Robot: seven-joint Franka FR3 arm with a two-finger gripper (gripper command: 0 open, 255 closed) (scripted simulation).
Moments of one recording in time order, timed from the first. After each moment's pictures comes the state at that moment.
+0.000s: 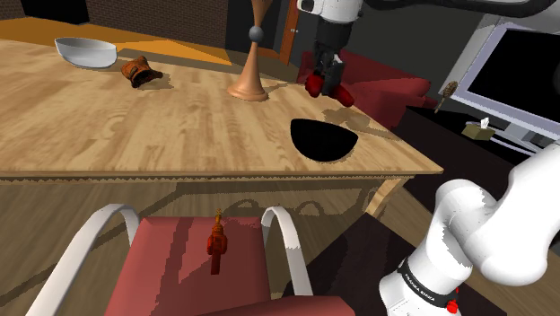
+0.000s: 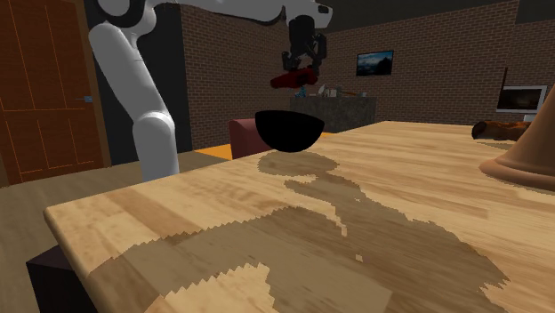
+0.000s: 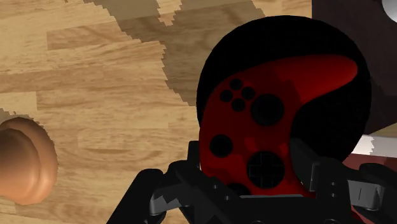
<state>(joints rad) 0.59 -0.33 -0.21 -1.90 -0.40 1.56 -0.67</state>
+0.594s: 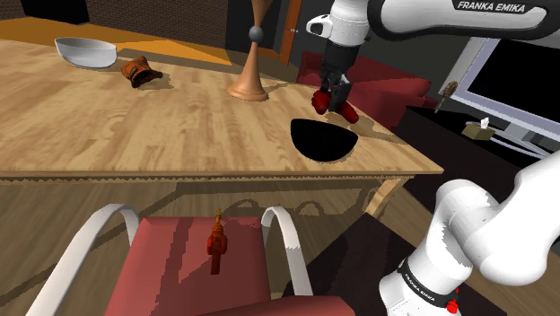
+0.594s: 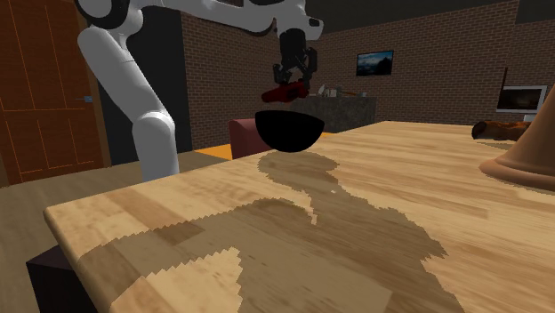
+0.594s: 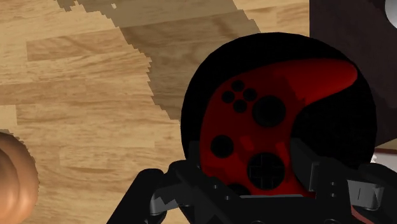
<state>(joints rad) 0.58 -0.44 -0.22 -2.08 -0.42 1.64 -0.65</state>
